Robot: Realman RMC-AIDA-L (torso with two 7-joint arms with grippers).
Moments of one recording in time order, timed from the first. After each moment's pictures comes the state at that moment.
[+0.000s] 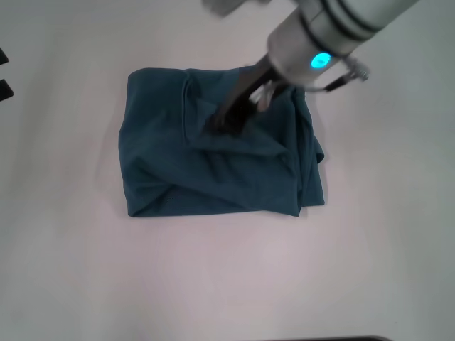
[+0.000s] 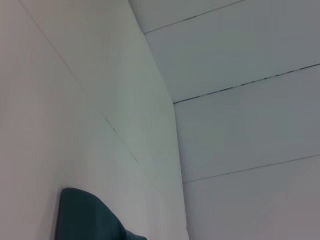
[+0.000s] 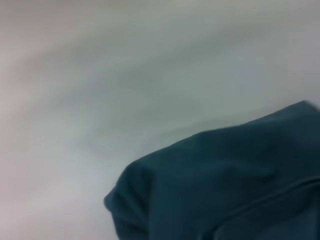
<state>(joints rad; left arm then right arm) -0.37 -2.00 -2.85 -0.85 -1.12 1.80 -2.55 0.89 2.09 -1.52 -1.03 -2.29 -1.35 2.41</state>
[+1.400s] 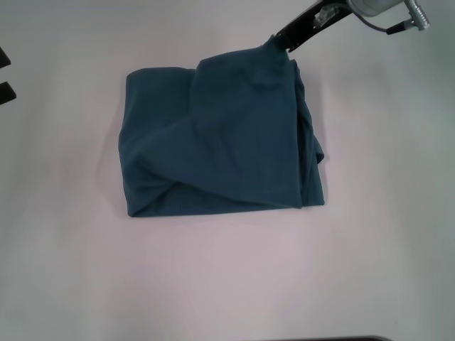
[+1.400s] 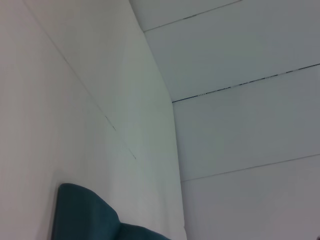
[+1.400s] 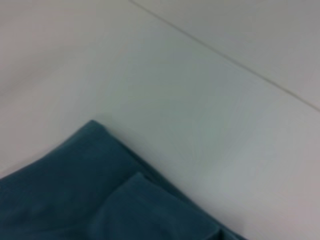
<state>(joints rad) -0.37 -2.00 -2.85 -0.83 -1.12 1.80 -2.55 0.86 2.09 -1.27 -1.08 -2.60 -1.26 2.60</state>
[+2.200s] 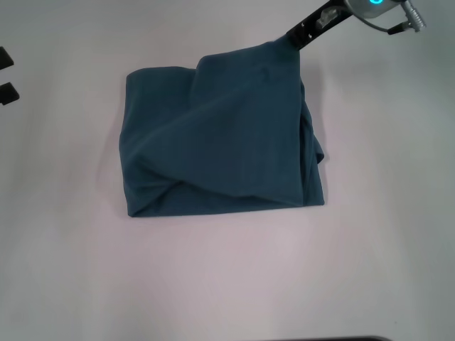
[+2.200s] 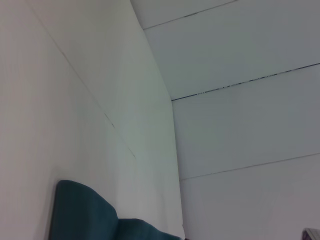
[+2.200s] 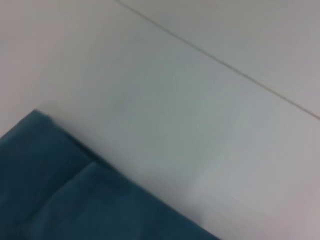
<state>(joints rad) -0.37 -2.00 -2.84 -0.83 -1.12 1.80 -2.55 0.89 2.09 -1.31 -0.98 -2.70 -1.15 2.68</state>
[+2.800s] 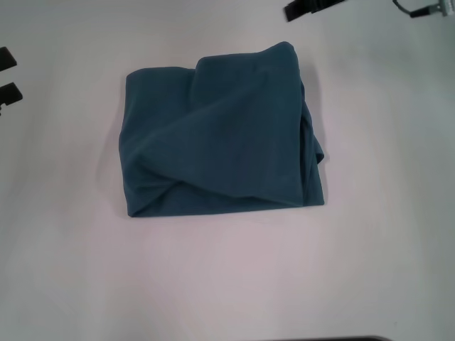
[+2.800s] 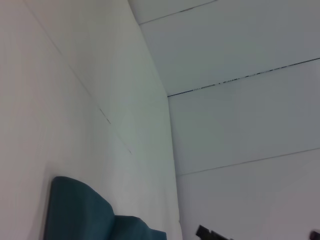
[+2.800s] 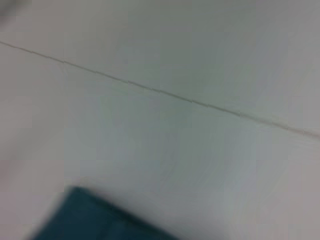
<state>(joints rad) -0.38 -2.00 -2.85 -0.81 -1.12 1.81 -2.54 0.84 2.08 -1.05 -1.03 -2.56 -1.22 2.60</state>
